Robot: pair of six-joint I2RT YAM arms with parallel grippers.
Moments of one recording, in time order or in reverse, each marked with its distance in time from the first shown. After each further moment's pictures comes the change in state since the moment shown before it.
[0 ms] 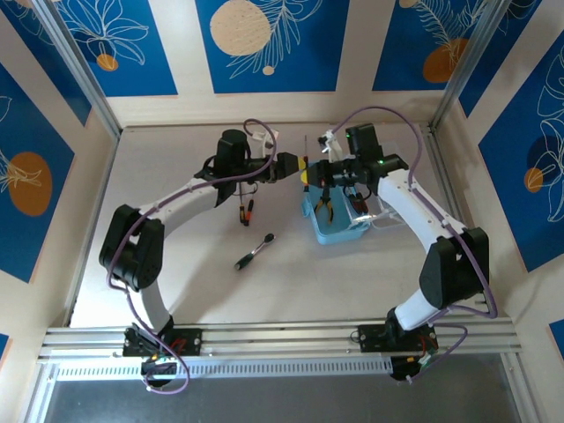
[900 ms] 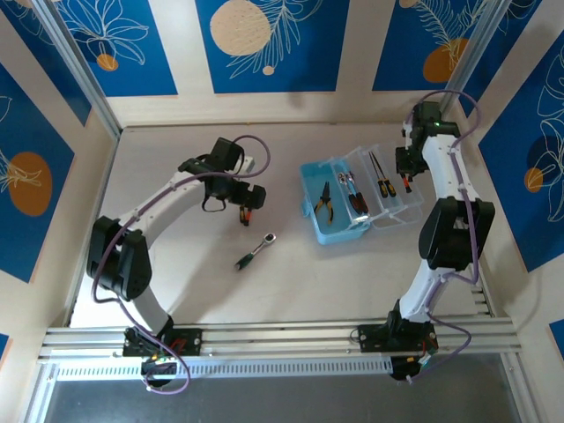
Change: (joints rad) left arm 0.010 -0.080 0.099 -0.909 -0.707 0.650; right arm -0.390 0.300 0.387 -0.471 0.787 -0.363
